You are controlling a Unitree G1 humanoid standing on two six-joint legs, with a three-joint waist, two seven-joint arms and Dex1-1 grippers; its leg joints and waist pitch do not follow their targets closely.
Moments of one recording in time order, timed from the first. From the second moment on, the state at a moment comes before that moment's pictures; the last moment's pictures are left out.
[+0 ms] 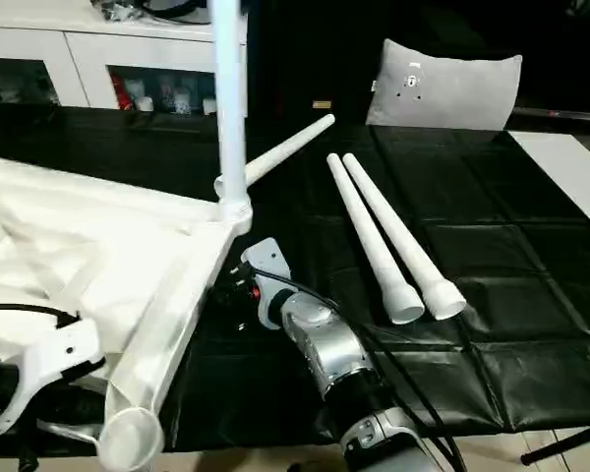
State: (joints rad) left arm 0.03 1.05 -0.14 -0.57 -0.26 1.05 -1.06; right arm -0.50 0.08 0.23 0.61 0.03 0.24 0.47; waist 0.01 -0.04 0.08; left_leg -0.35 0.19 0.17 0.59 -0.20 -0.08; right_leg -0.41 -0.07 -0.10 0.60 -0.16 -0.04
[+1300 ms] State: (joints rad) left arm -0.31 0.75 -0.29 0.08 0.03 0.29 -0.78; right arm -0.45 0.07 0.19 0.49 0.02 0.20 0.49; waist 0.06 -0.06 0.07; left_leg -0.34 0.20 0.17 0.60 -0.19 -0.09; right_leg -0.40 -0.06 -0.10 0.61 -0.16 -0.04
